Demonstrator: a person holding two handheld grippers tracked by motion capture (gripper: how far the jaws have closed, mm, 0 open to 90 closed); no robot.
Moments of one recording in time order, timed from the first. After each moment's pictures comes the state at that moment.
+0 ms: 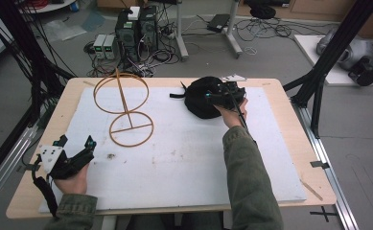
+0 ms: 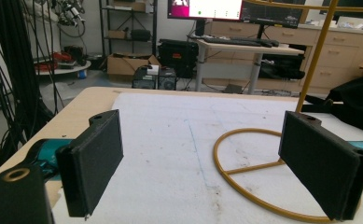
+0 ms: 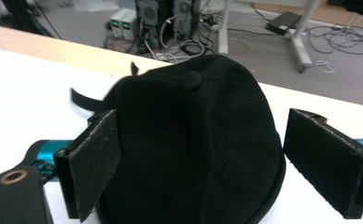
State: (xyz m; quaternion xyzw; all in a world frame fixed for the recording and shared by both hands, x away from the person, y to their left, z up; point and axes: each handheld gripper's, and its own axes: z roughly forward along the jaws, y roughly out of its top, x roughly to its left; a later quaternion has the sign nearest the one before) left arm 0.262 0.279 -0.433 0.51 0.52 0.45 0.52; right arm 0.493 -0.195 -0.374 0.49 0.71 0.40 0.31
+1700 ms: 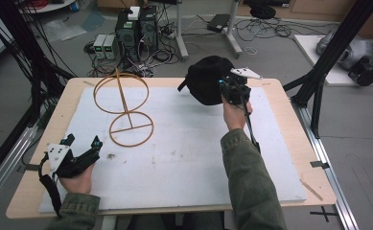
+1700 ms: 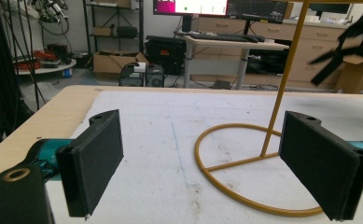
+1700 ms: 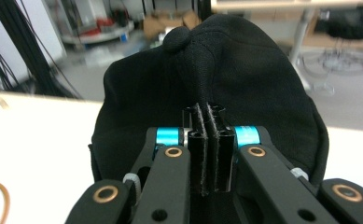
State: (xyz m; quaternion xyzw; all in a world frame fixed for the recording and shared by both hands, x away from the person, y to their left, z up) left arm 0.268 0.268 -0.435 0.52 0.51 0.43 0.52; right arm 0.456 -0.198 -0.322 0.50 0.64 0.48 0.33
